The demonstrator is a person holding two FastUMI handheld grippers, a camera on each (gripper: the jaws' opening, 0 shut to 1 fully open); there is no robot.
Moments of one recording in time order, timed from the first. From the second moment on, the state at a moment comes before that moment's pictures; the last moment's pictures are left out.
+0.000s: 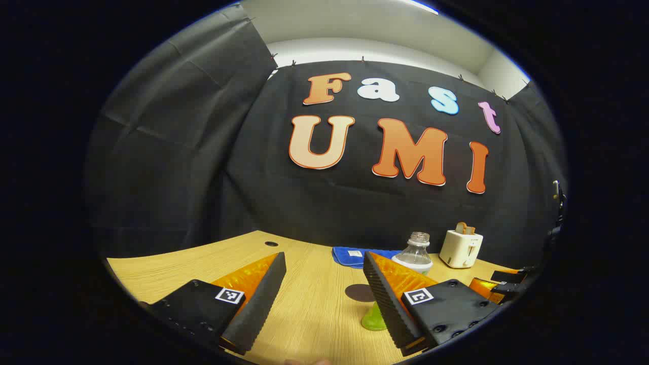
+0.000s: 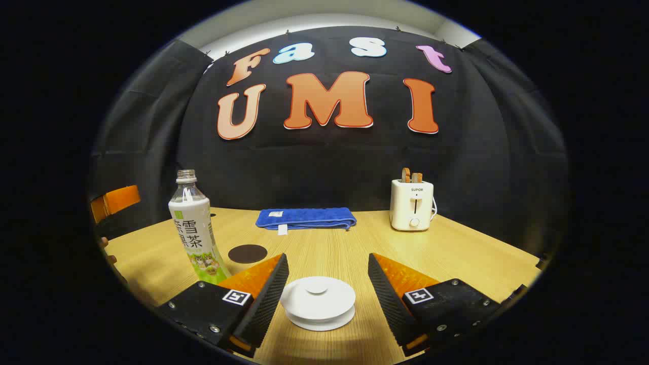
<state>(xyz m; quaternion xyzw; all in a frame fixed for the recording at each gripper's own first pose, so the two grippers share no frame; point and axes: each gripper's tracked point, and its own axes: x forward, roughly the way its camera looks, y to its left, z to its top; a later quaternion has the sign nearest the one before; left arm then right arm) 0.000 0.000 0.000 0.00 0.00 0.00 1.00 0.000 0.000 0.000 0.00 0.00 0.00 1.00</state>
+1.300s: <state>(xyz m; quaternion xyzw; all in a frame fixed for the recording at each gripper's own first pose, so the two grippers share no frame) 0.002 -0.001 -0.008 0.02 0.01 0.00 1.00 0.004 0.002 -0.012 -0.01 0.02 0.00 1.00</state>
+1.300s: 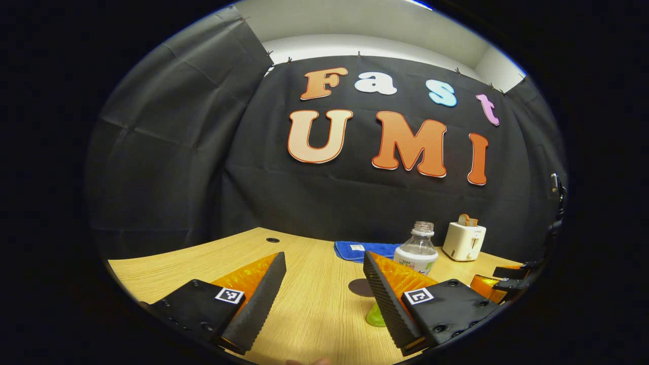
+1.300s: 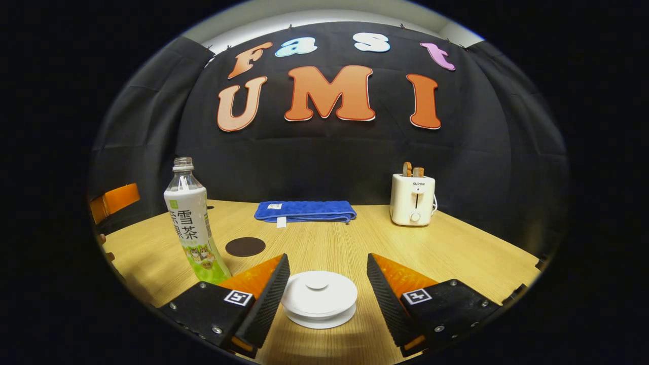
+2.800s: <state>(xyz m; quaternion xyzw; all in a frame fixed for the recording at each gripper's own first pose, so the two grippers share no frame) 0.010 0.001 -0.018 0.04 0.01 0.01 1.00 0.017 0.010 -0.017 -0.03 0.04 0.00 1.00</state>
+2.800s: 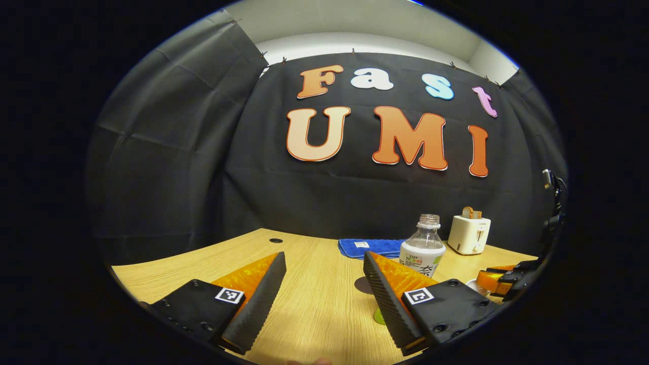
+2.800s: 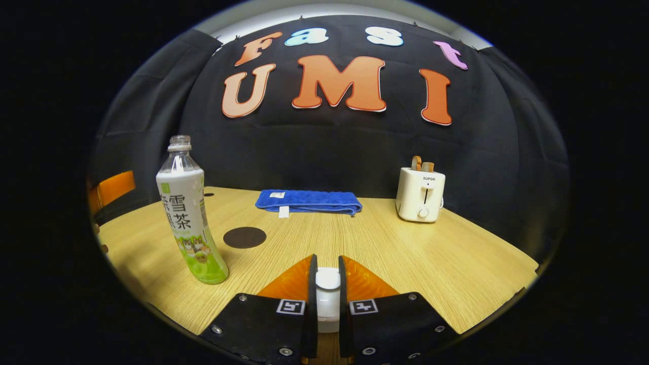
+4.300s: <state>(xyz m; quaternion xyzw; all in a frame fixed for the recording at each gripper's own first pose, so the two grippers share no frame) 0.036 -0.117 -0.107 0.09 0.10 -0.11 0.98 -0.022 -0.103 -0.007 0.02 0.03 -0.09 1.00</state>
